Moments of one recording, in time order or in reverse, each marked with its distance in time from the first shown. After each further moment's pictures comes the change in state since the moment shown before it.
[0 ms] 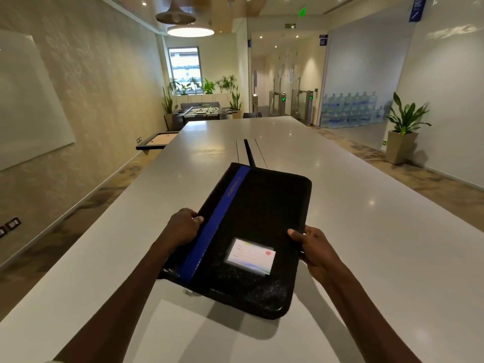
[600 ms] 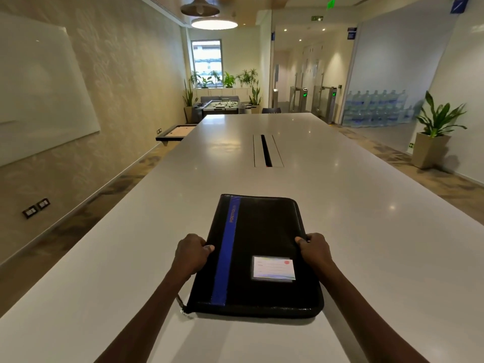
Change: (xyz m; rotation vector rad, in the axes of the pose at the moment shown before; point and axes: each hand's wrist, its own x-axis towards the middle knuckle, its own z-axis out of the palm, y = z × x) left_hand -0.044 -0.044 0.045 0.019 0.062 -0.120; right_hand 0.067 0.052 -0.007 -0.798 0.200 -0.070
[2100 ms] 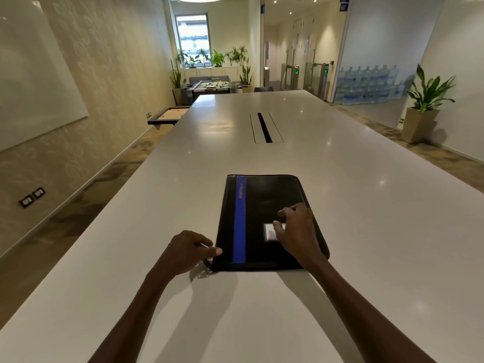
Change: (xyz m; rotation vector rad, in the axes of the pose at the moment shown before) left_hand -0.071 -0.057 -0.056 0.009 -0.272 0.119; right_hand -0.119 -0.041 0.031 -0.303 0.149 -0.434
